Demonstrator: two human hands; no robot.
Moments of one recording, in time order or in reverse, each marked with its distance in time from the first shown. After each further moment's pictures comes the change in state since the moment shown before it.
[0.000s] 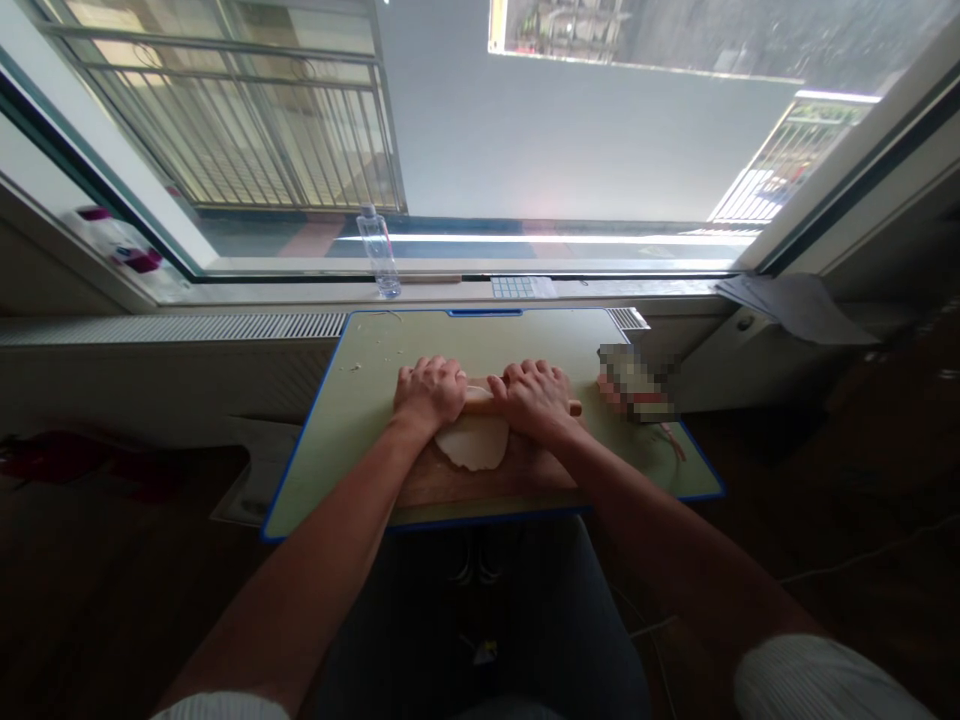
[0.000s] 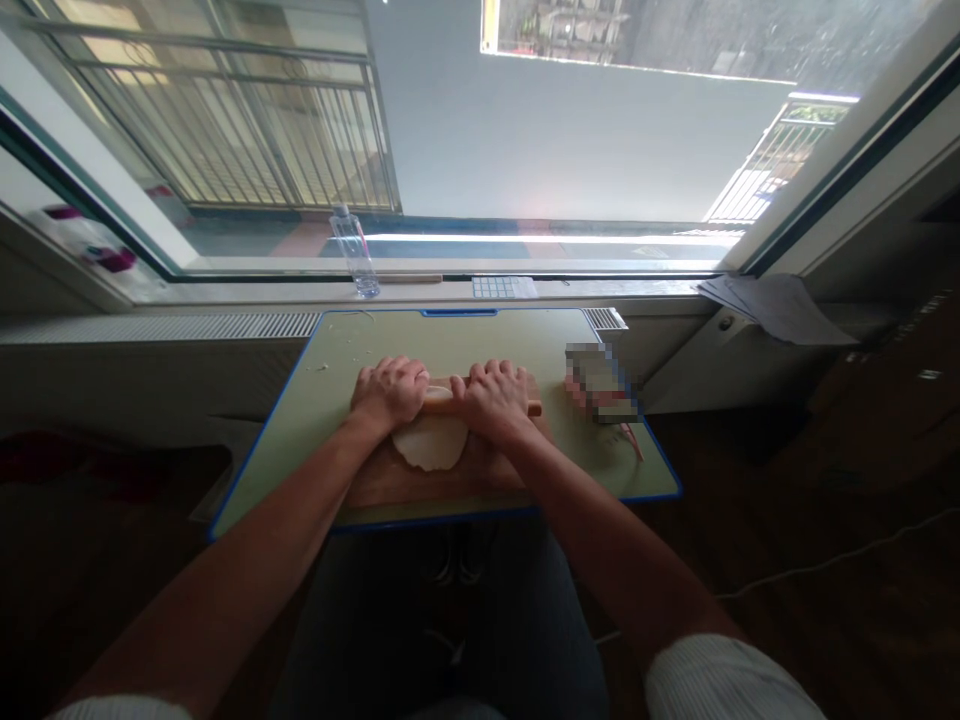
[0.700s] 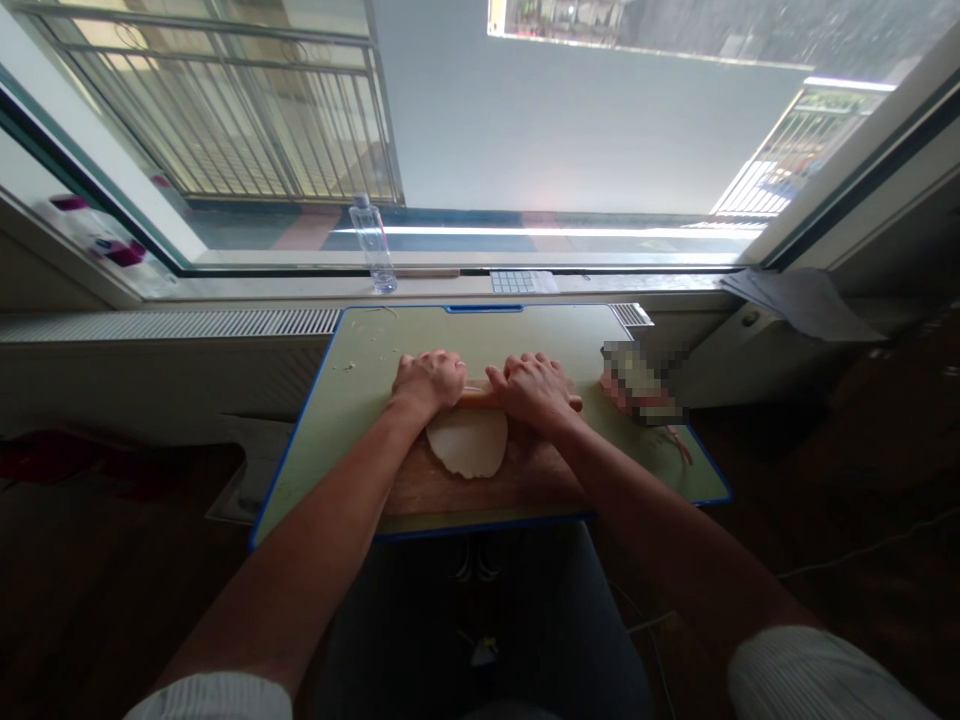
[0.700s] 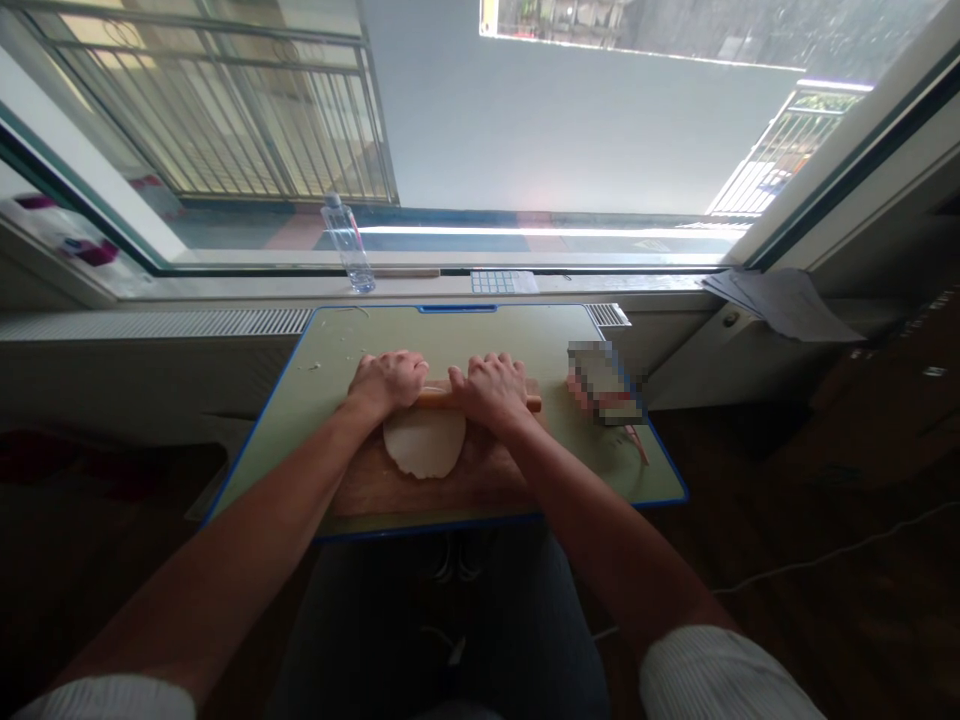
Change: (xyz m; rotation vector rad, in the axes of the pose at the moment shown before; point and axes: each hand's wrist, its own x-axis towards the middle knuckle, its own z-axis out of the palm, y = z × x) left_hand 0.030 -0.004 -0.006 0.025 -0.152 0.021; right_hand 0.024 0.001 -0.003 0.093 -0.115 0.045
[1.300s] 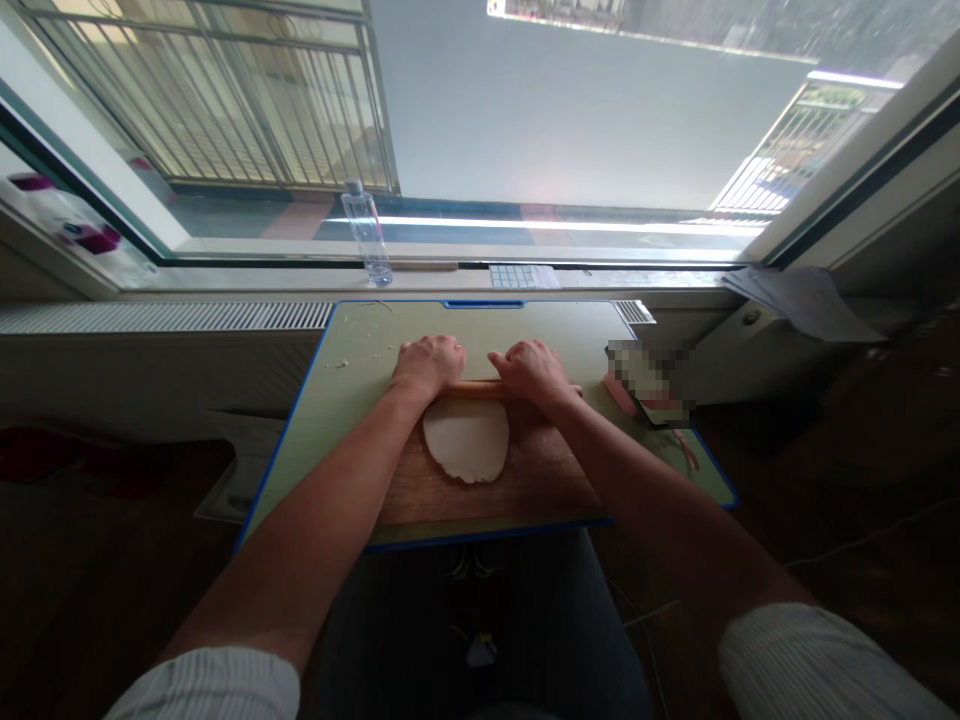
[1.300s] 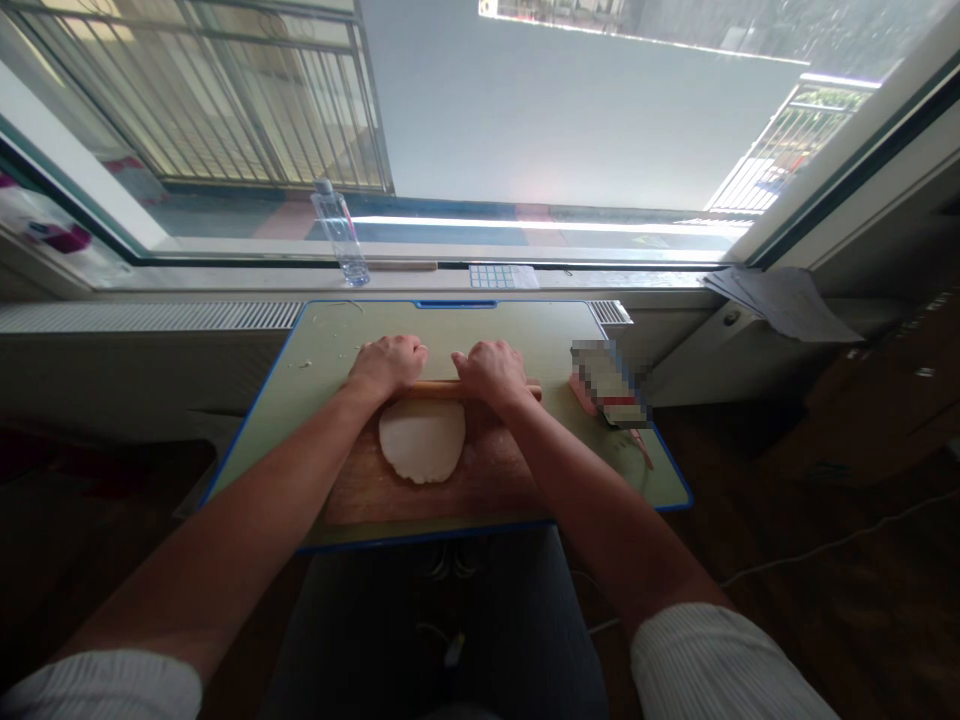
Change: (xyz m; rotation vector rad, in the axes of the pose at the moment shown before) left_hand 0.033 -0.001 -0.003 -0.041 -0.015 -0.076; right_hand 0.037 0.004 -0.006 0.030 -0.069 0.030
